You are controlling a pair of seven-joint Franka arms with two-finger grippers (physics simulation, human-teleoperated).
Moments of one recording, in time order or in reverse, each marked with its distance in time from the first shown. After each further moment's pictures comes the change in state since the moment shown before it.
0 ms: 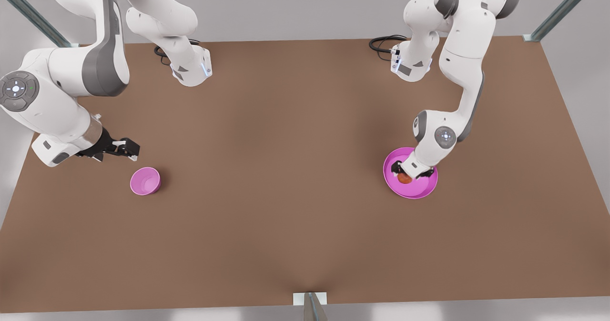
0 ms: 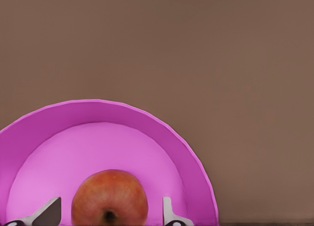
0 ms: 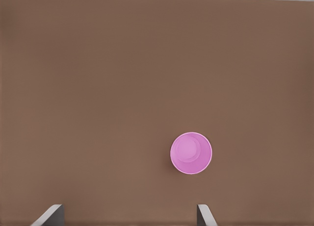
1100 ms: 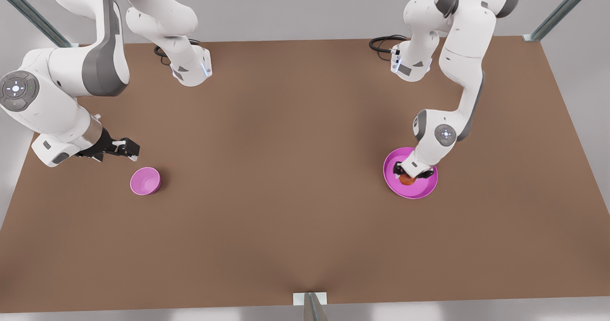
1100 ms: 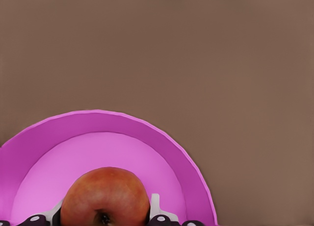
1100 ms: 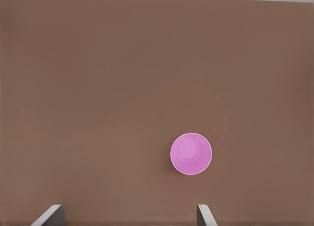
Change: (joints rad) left arm 0.003 -0.017 -0.005 0.002 0.006 0.036 0.016; right arm -0.001 0.000 0.000 0.000 0.000 0.002 -0.005
